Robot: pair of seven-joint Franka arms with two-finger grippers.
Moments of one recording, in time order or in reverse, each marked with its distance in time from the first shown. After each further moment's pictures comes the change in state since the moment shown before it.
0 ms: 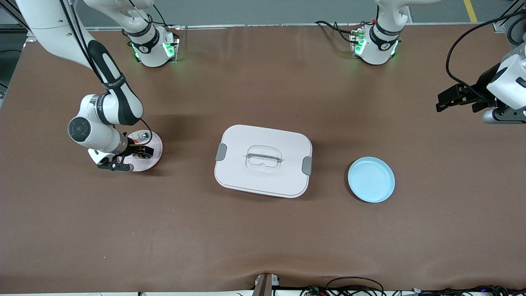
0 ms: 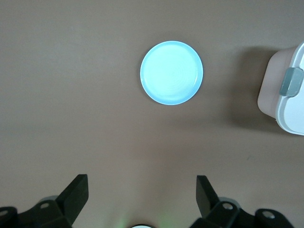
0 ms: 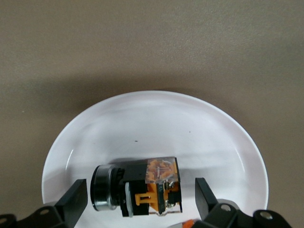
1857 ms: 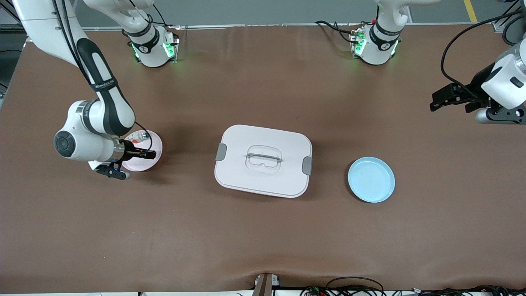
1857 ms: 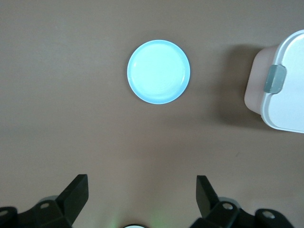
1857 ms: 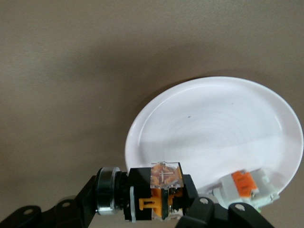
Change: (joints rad) left arm -0.008 0.002 -0.010 0.000 -0.053 0.000 0.001; right arm 0.035 0.001 0.004 0.235 0.158 -0.384 0.134
